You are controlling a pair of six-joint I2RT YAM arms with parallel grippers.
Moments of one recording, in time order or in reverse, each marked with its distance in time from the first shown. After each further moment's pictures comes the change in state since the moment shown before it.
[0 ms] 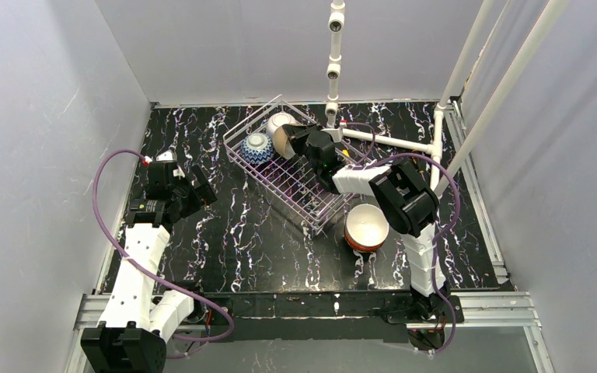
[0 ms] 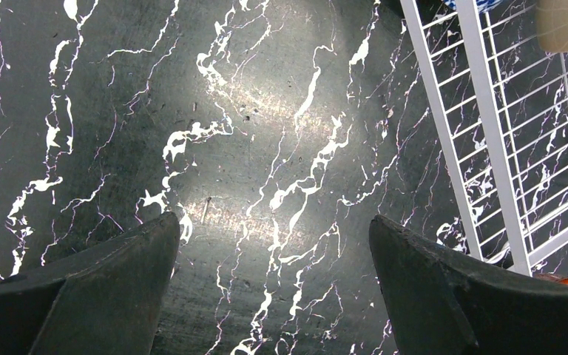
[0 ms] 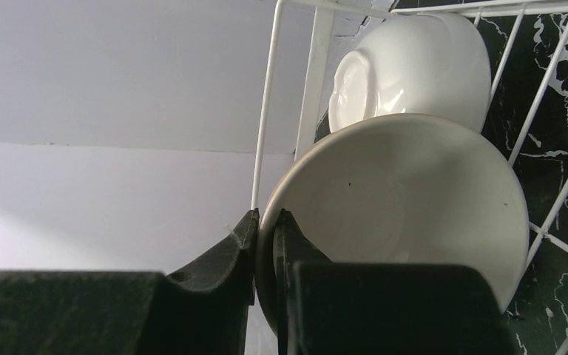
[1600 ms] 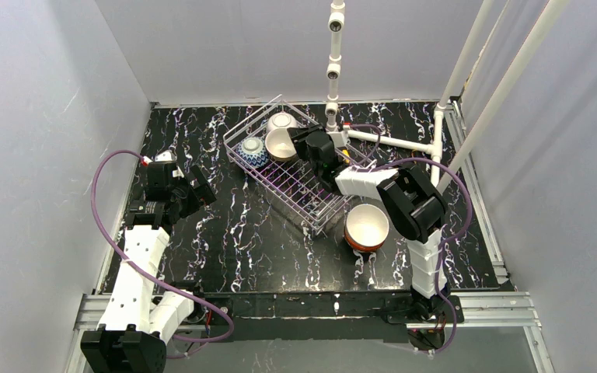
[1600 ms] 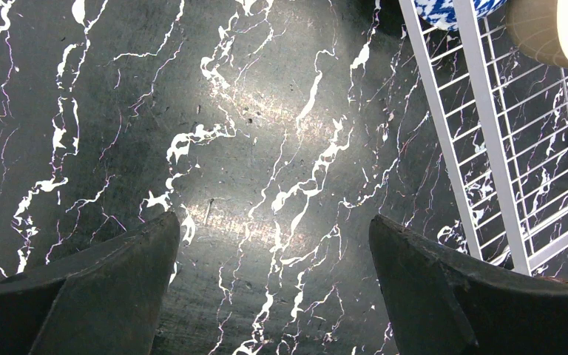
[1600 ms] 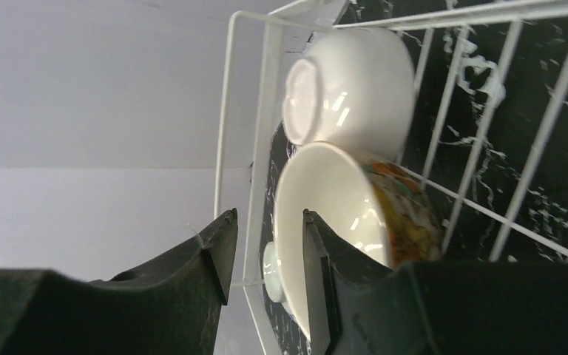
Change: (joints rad) left arm 0.000 -0.012 0.000 0.000 -0.011 0.000; right arm 0.023 -0.087 -0.073 -0.148 0.109 0.024
